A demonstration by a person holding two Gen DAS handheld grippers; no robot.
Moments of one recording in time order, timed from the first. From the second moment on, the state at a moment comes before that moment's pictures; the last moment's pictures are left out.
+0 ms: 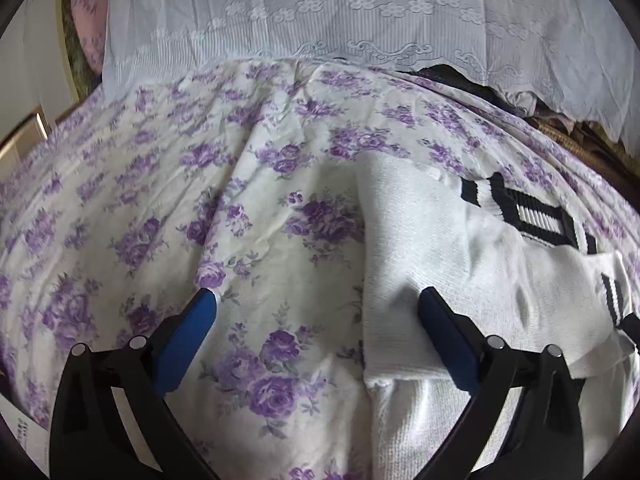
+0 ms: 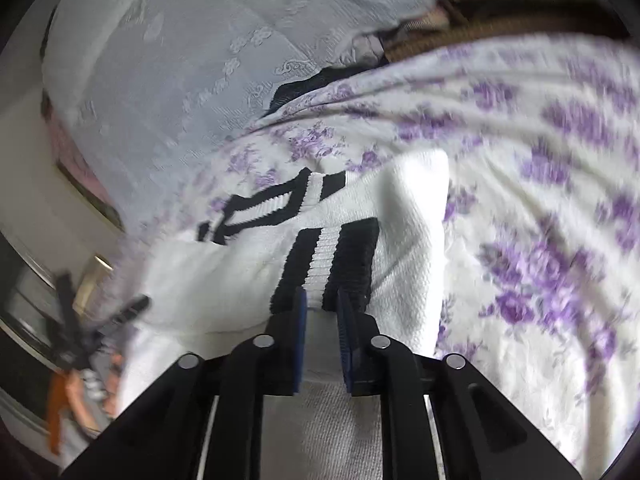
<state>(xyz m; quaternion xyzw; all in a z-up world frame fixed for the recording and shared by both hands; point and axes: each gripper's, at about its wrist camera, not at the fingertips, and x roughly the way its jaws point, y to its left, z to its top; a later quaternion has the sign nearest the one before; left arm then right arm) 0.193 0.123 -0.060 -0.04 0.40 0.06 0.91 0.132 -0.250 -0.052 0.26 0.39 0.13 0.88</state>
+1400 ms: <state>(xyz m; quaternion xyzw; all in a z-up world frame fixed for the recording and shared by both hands) 0.222 0.035 -0.062 0.05 0.41 -0.02 0.91 0.189 -0.165 -0.030 0.06 0.36 0.11 0.92</state>
